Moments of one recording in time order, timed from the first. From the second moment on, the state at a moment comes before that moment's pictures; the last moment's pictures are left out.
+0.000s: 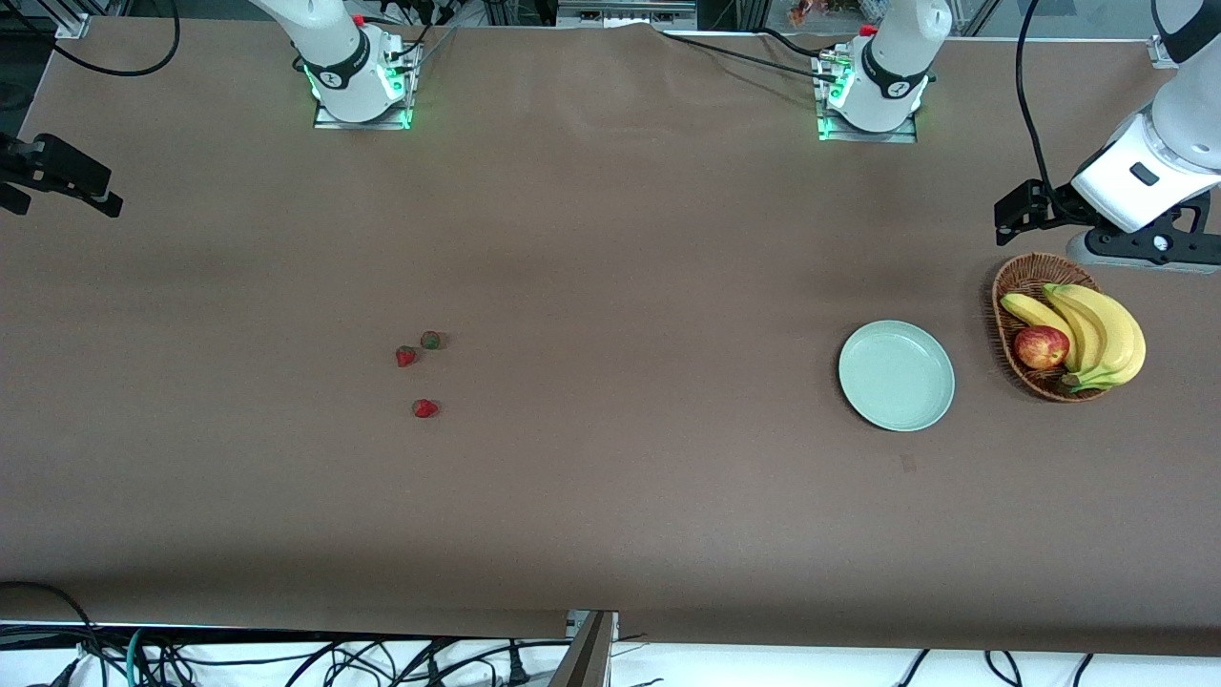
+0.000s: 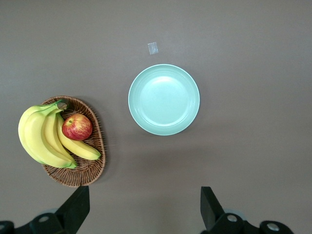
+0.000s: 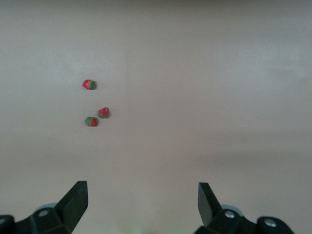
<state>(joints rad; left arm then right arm) -0.03 -0.03 -0.04 -1.71 0.06 1.61 0.02 0.20 0.05 -0.22 -1.40 0.01 1.44 -0.01</state>
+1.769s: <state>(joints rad) -0.03 -0.03 -0.04 -1.71 0.06 1.61 0.02 0.23 0.07 -0.22 -1.41 0.01 1.37 -0.08</state>
